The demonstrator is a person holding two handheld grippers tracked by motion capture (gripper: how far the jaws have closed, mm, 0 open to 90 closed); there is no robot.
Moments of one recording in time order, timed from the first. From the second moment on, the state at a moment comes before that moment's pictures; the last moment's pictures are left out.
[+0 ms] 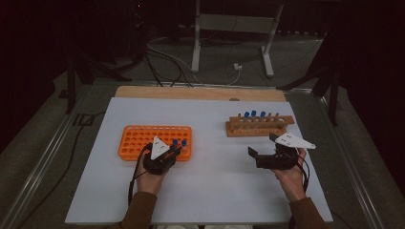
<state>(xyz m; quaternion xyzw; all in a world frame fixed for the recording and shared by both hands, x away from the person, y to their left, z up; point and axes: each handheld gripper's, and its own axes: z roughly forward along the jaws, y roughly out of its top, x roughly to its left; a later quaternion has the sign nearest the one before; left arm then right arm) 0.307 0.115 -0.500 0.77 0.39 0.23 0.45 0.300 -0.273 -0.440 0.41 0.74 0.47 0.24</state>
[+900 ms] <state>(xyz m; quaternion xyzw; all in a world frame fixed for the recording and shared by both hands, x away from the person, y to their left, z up) 0.279 0.149 -0.470 0.73 0.41 0.21 0.50 0.301 -0.277 -0.440 0.41 0.74 0.47 0.24</state>
